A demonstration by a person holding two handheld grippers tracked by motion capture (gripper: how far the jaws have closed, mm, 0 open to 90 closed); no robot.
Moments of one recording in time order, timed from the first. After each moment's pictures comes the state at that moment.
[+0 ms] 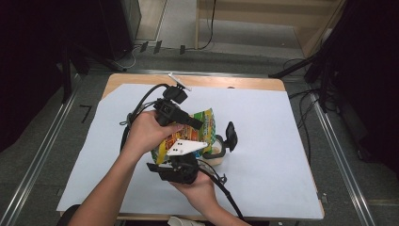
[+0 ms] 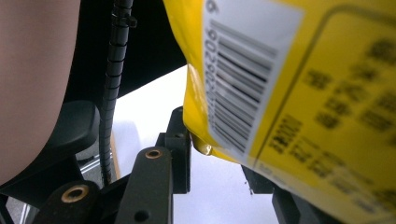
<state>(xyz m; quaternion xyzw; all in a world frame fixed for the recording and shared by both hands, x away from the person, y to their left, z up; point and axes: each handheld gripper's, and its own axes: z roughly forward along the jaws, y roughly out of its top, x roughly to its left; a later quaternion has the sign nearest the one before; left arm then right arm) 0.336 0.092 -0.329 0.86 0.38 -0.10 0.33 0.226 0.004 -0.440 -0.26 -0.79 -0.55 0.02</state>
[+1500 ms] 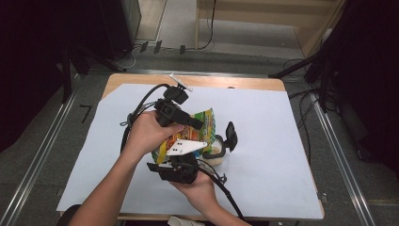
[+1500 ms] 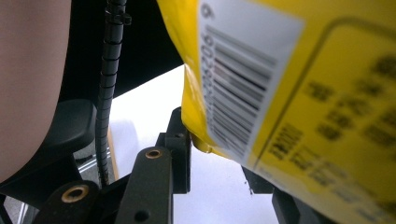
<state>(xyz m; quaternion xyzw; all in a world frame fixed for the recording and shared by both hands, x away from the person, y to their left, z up) 0.332 0.089 -0.327 0.86 0.38 -0.09 0.33 0.227 0.004 -0.440 -0.25 -0.80 -0.55 0.01</state>
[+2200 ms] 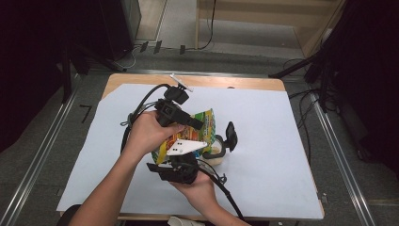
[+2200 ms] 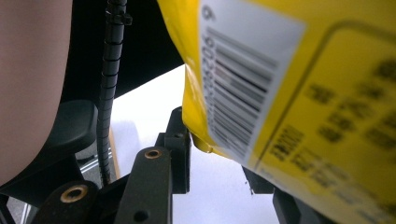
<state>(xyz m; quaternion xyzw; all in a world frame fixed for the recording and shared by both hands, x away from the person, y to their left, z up) 0.333 0.089 -0.328 0.86 0.38 -0.09 0.33 0.227 0.004 -0.440 -0.26 -0.80 -0.55 0.02</state>
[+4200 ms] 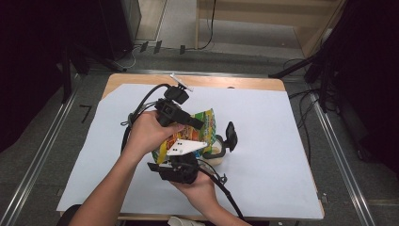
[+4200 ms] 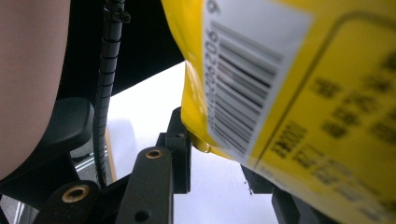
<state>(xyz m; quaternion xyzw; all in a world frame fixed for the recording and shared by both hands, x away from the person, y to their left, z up) 0.334 0.088 -0.328 0.86 0.38 -0.09 0.33 0.227 0.004 -0.440 -0.26 -0.80 -0.55 0.01</state>
